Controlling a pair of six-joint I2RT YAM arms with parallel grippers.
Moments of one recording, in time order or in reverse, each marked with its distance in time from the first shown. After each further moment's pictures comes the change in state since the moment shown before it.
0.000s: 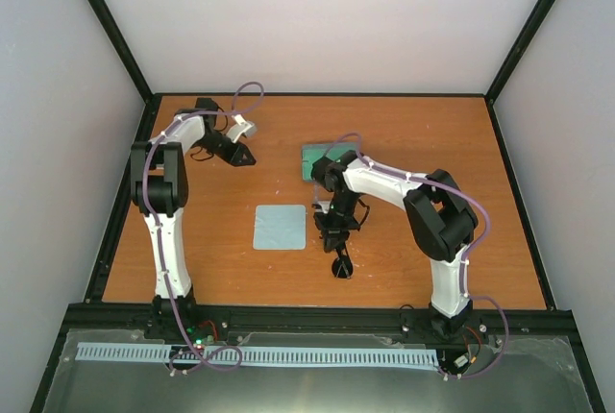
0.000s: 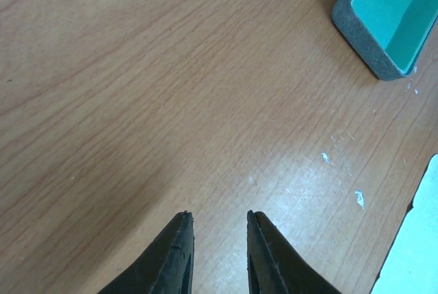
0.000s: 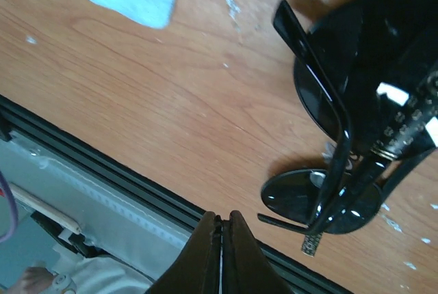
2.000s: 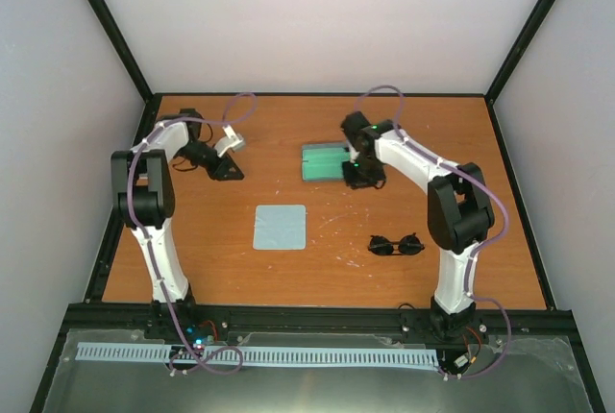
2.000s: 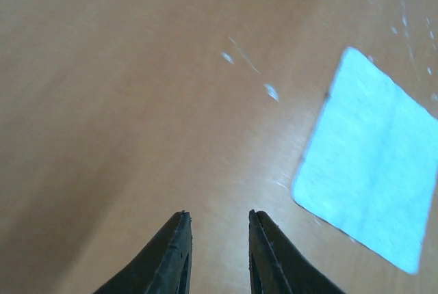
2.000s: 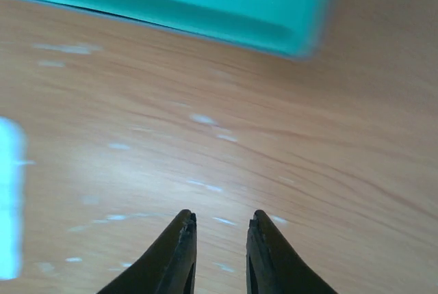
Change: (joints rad) left arm 0.064 -0.141 -0.140 -0.153 0.058 0.322; right arm -0.293 -0.008 0.099 0.161 0.505 -0.069
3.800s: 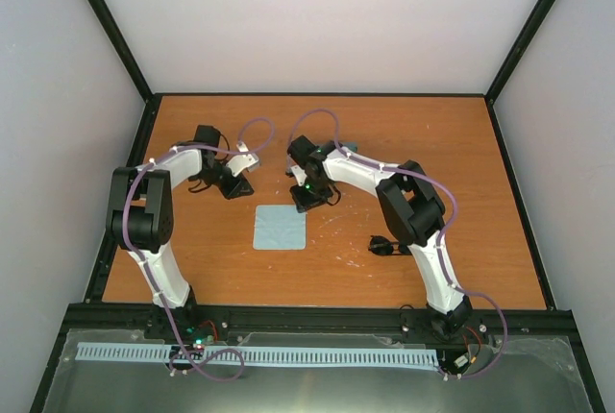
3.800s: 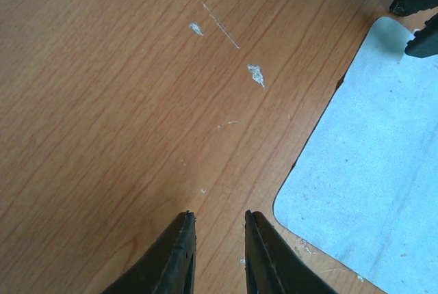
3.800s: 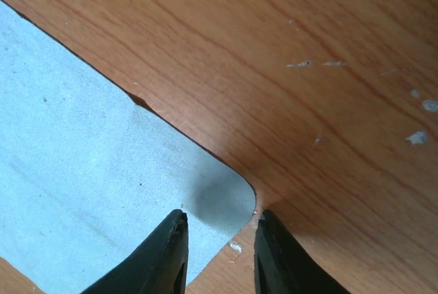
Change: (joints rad) left arm -0.135 -0.269 -0.441 0.401 -0.178 -0.192; right arm 0.297 0.256 0.178 0.164 -0.216 -0.085
